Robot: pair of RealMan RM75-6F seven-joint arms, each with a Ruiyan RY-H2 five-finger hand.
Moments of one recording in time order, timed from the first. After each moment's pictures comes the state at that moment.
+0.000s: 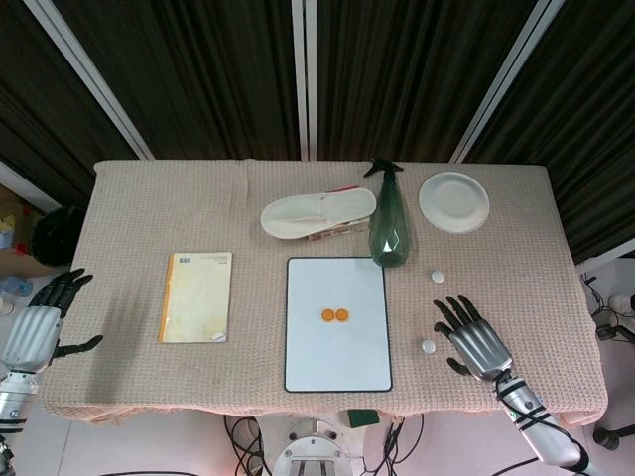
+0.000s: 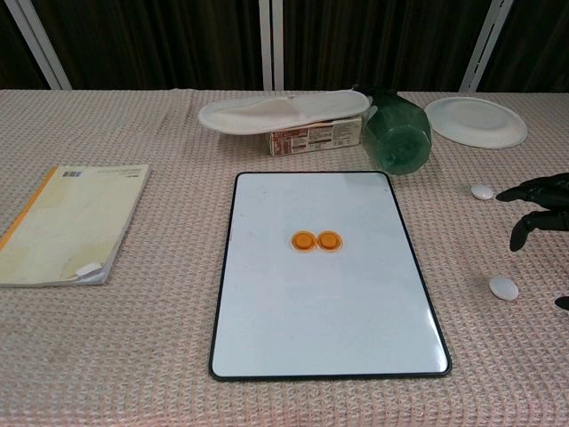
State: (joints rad) left arm -0.12 -1.25 0.00 -1.28 1.55 1.47 -0.32; right arm 0.37 -1.34 -0.18 -1.54 -1.53 1.23 -0.31
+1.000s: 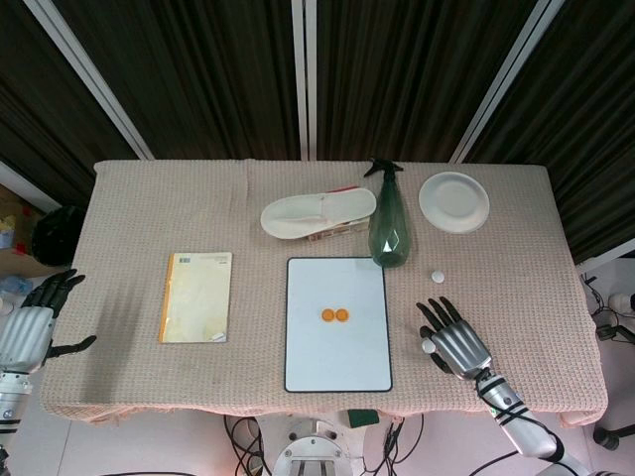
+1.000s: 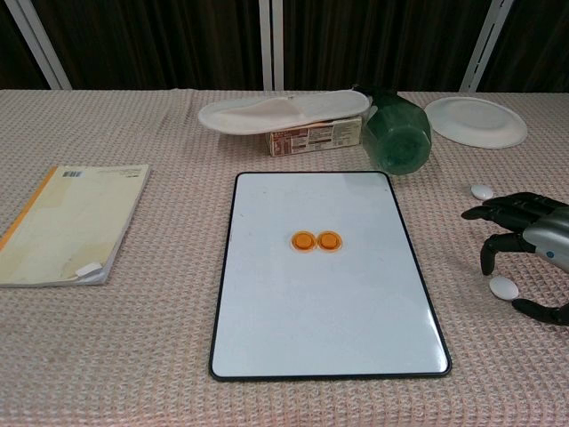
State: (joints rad) left arm -0.12 -1.25 -0.01 -1.27 1.53 1.46 -0.33; right arm 0.35 -1.46 -0.12 -1.42 -1.58 1.18 -0.32
